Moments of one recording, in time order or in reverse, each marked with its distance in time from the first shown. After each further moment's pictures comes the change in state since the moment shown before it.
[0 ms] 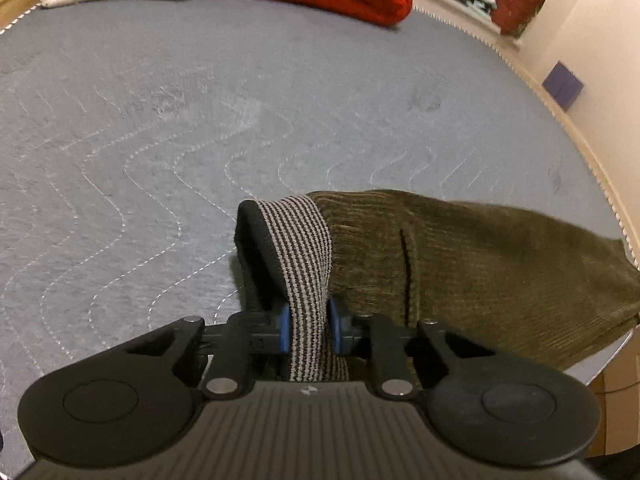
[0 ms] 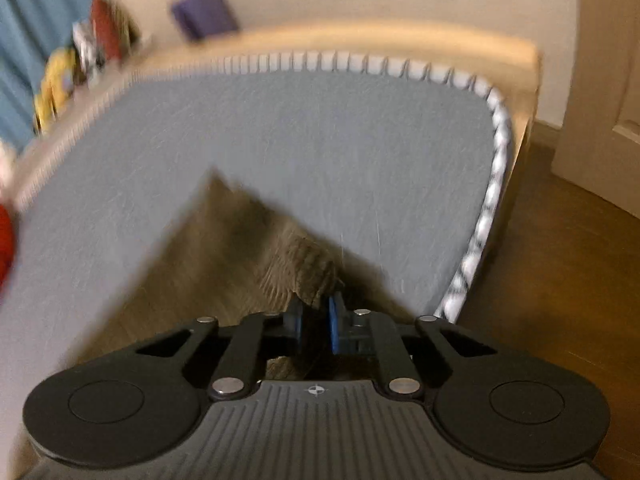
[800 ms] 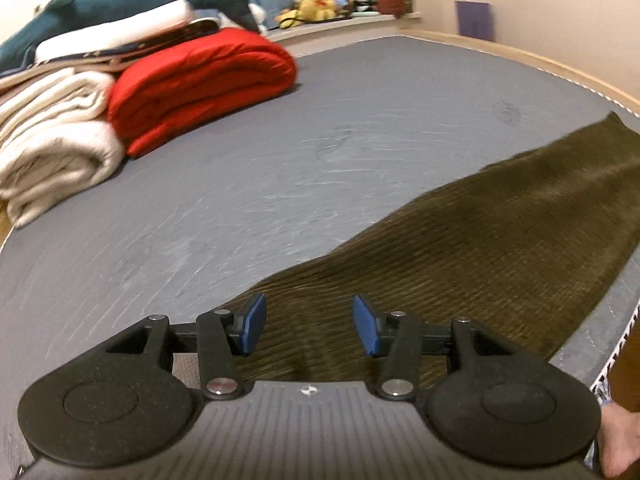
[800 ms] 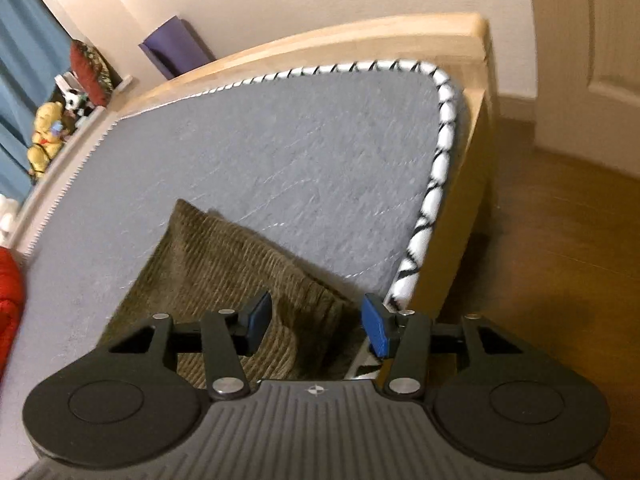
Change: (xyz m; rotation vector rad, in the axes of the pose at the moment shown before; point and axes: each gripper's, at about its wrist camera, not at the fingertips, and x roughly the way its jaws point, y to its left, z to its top) left arm 0.002 -0.148 -0.035 0.555 -0.265 0.164; right arm 0.021 -0.054 -0.022 0.106 0.023 0.059
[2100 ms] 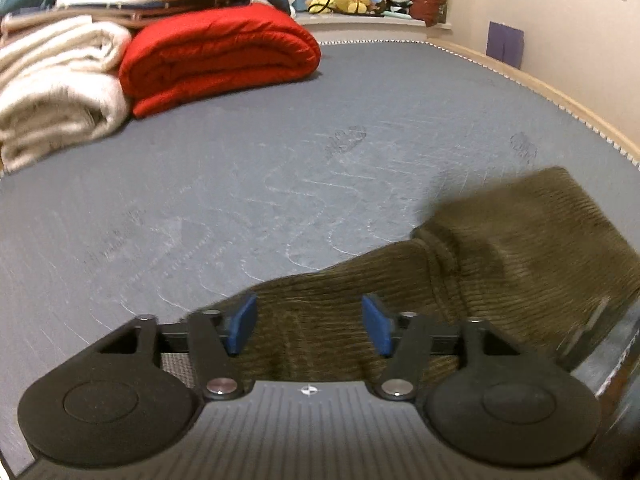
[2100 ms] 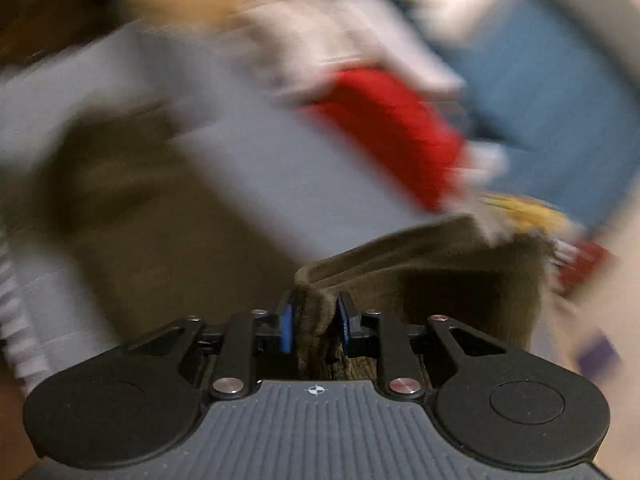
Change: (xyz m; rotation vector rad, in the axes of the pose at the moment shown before) left arm 0.016 0.020 0.017 -0.198 0.058 -0.055; right arm -0.138 0.323 -0.498 -1.906 -0.154 0.620
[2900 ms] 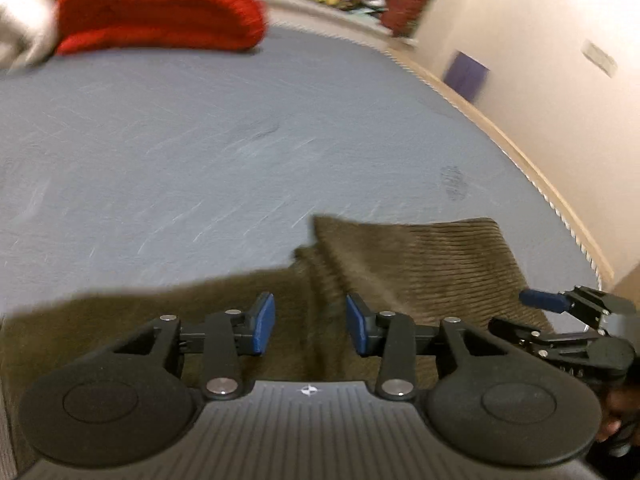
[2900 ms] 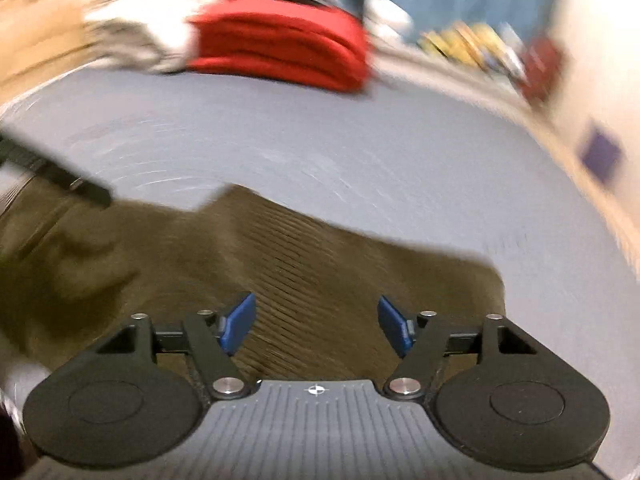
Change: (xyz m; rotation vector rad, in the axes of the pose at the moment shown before) left arm 0.058 -0.052 0.038 -0.135 0.010 -0.289; right arm -0.010 -0.154 -0.070 0.817 0.189 -0.122
